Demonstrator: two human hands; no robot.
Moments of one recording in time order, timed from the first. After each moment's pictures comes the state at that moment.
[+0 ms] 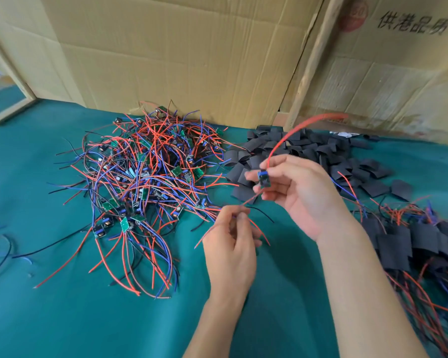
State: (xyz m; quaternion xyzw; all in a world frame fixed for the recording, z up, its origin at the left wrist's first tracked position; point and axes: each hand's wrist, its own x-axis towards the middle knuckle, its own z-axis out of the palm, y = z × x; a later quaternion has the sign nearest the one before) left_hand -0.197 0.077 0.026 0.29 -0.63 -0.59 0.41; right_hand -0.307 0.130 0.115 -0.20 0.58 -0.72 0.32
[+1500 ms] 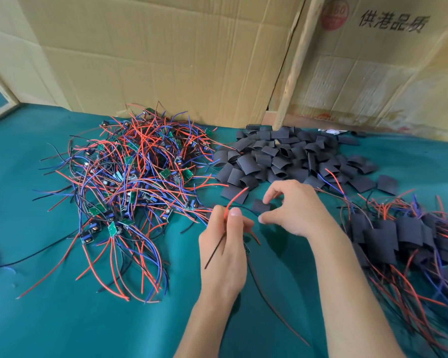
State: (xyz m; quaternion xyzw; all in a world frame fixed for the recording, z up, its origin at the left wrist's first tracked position) left_hand -0.195 0.077 0.023 0.24 -0.66 -0.60 0.39; right_hand -0.333 0.152 0.076 -0.28 0.92 -0.26 0.11
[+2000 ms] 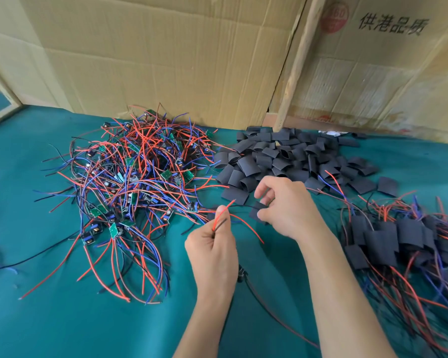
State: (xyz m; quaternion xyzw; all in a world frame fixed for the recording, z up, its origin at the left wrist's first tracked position) left_hand -0.193 0.072 0.028 0.32 -0.59 -0.61 0.42; right_hand -0.324 0.138 0.077 -0.30 0.91 -0.29 0.08
